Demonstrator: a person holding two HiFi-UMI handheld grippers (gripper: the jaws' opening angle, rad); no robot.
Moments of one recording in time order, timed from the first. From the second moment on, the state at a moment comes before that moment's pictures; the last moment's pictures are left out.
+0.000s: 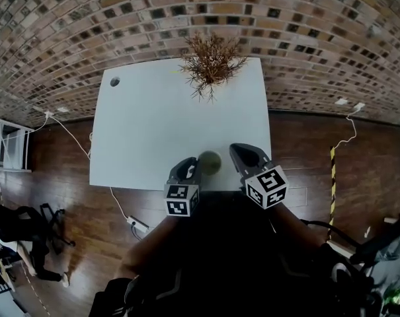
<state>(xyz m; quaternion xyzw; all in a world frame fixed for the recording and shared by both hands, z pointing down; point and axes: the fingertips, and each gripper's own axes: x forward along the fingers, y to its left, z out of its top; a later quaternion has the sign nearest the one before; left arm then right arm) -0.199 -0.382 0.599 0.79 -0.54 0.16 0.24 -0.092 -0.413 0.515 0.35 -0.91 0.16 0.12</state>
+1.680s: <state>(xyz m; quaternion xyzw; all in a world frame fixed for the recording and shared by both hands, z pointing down) -0.192 -0.173 0.394 0.87 -0.48 0.01 0.14 -0.064 -0.223 0.413 0.38 -0.92 0.06 0.06</state>
